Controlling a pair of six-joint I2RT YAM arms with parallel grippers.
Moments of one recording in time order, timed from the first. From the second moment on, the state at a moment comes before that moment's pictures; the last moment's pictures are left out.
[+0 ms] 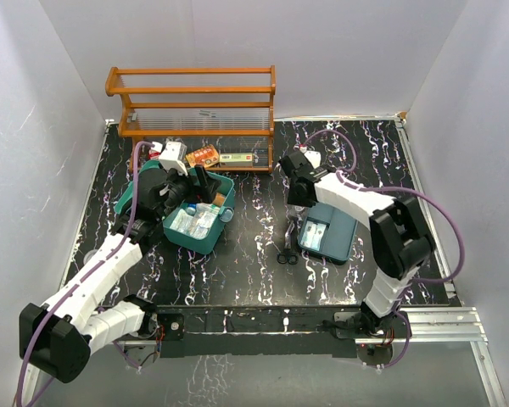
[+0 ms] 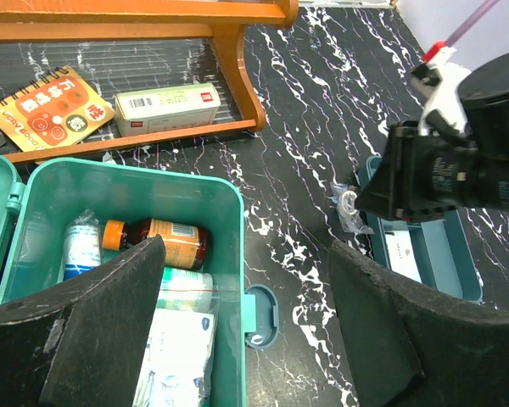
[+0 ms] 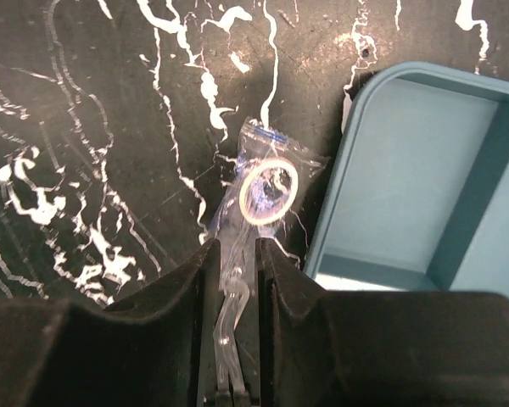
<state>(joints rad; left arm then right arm) -0.43 1.02 0.79 -0.02 0.09 -0.31 0.54 1.75 1.25 -0.59 0.32 0.64</state>
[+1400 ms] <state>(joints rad) -0.43 0.99 0.79 -0.04 0.07 -0.32 0.51 1.97 1.38 -0.55 0.37 0.59</state>
